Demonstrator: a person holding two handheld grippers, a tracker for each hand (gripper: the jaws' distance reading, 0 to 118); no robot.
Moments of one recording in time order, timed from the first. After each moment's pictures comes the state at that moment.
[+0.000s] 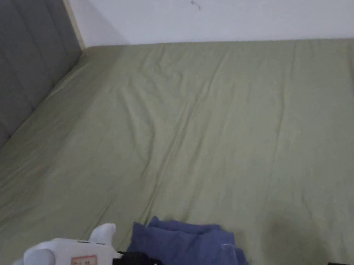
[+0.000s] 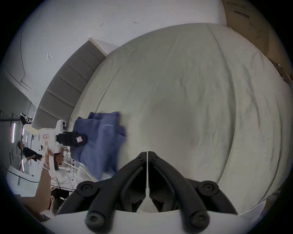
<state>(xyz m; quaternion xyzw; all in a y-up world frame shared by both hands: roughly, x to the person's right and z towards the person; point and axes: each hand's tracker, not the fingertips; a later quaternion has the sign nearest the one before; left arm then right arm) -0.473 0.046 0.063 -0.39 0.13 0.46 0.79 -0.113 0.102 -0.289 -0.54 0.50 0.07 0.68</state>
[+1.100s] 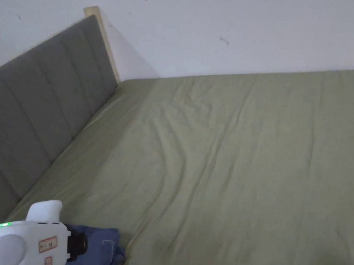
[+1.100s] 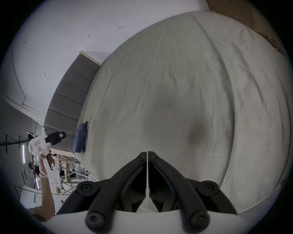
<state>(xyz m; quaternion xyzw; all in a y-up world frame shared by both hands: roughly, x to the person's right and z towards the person) -0.481 0.176 0.108 -0.36 0.39 0.27 0.80 -0.096 0.092 -0.285 -0.58 0.47 -0.01 0.67</state>
